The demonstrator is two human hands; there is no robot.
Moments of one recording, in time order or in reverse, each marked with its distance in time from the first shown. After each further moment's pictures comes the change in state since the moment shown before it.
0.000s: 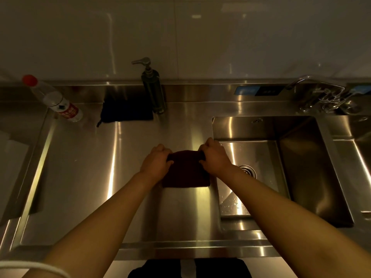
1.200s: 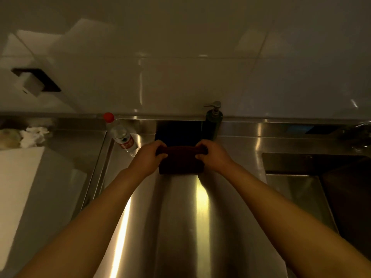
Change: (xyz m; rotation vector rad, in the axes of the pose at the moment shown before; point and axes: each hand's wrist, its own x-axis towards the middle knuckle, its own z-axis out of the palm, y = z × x) left_hand 0.026 -0.165 -0.206 -0.214 0.216 -0.009; right_hand 0.148 -0.195 -0.035 0.436 0.102 -0.015
